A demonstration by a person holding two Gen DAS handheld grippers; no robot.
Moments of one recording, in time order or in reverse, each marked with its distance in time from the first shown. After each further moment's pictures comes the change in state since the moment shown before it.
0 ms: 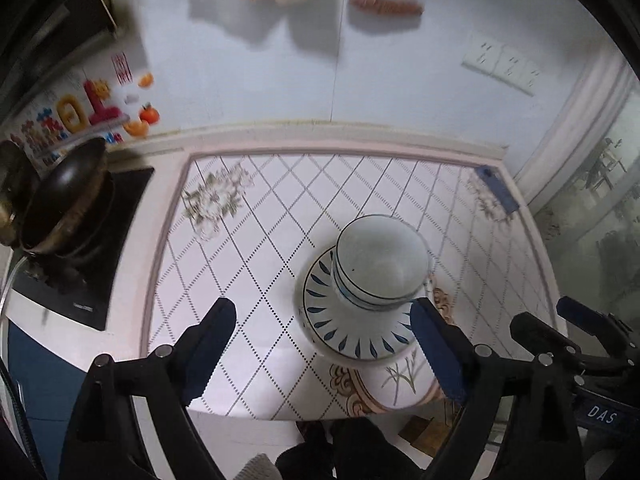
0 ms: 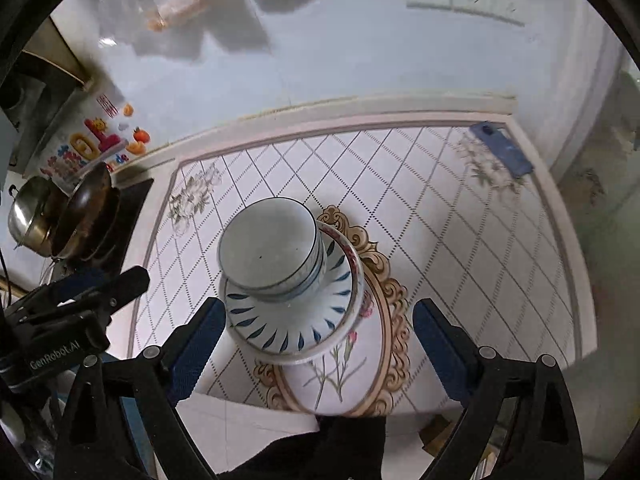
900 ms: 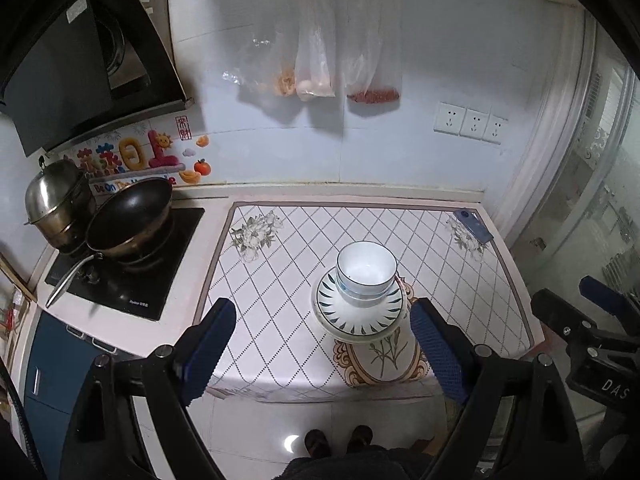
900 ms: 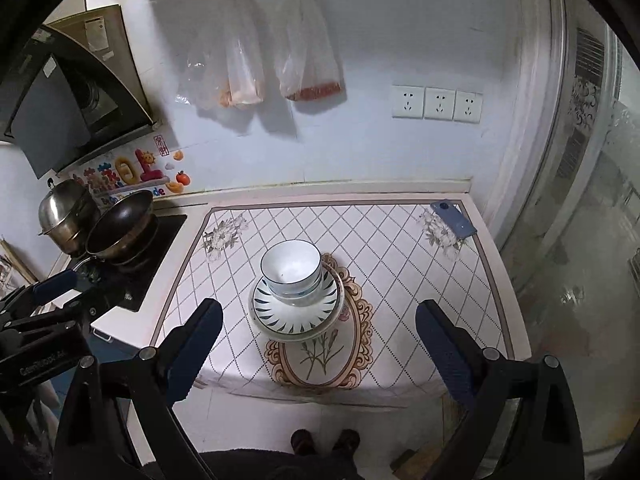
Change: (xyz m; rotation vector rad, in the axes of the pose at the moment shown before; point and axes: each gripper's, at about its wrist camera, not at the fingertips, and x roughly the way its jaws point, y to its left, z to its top) left arm -0.159 -0.025 -0.065 -0.018 -0.216 0.074; right arm -0.210 0.024 -0.077 -0.108 -0.263 -0.043
